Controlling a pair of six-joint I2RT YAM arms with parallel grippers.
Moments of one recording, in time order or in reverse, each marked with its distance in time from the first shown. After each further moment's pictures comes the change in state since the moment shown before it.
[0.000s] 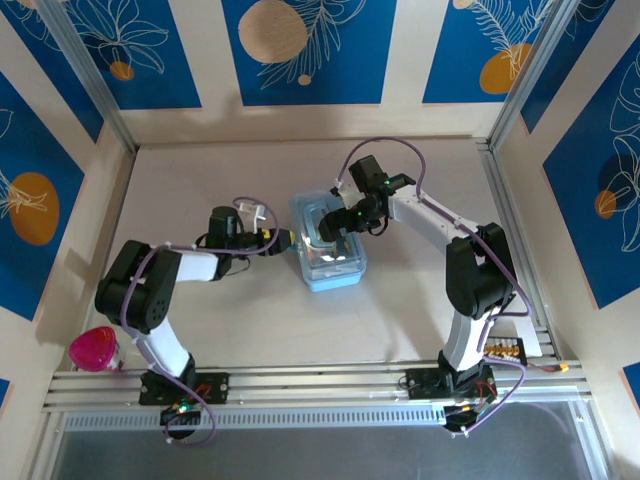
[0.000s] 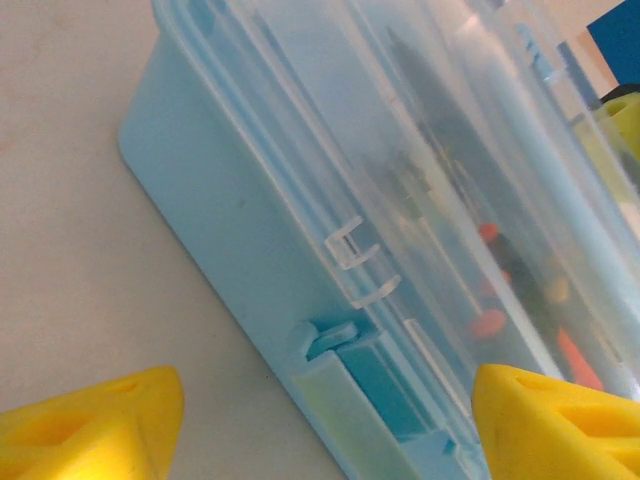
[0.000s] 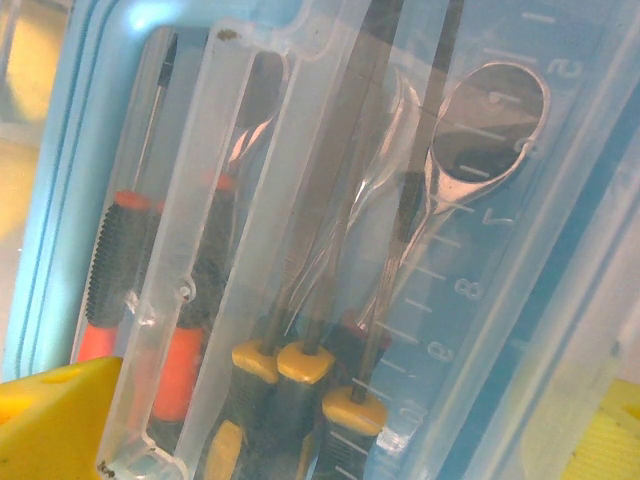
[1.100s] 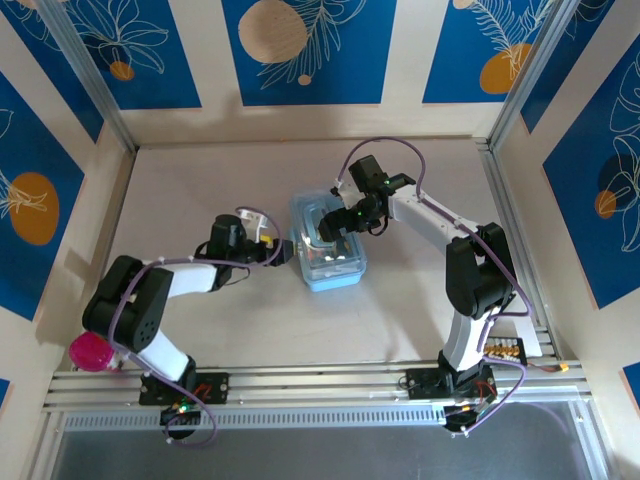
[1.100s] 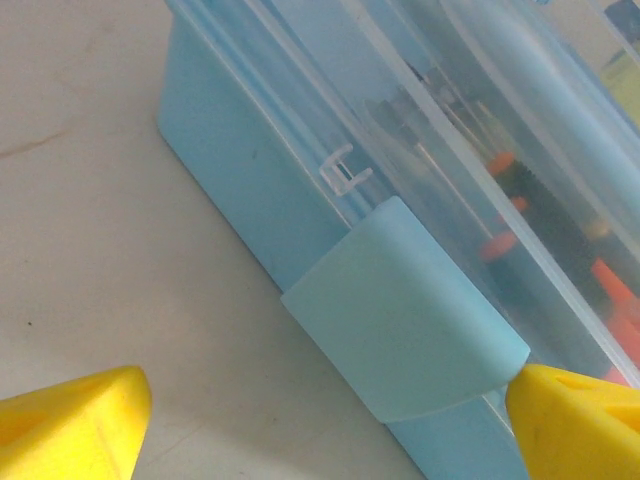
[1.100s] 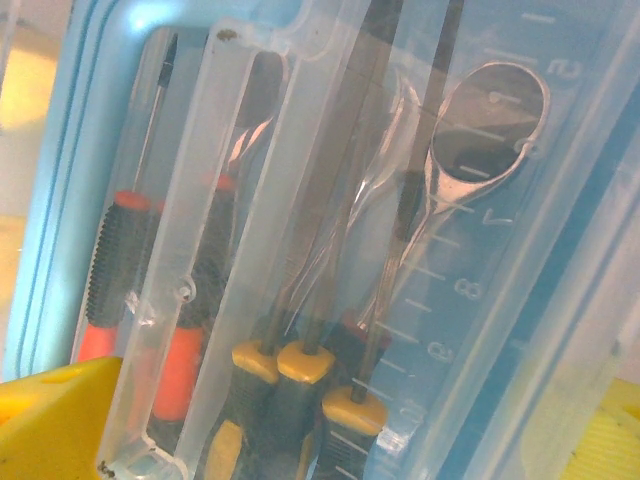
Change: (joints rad) left arm -0.055 -0.129 -0.075 -0.088 -0.171 0.128; right arm 0.000 0.000 0.003 -0.003 0.000 0.000
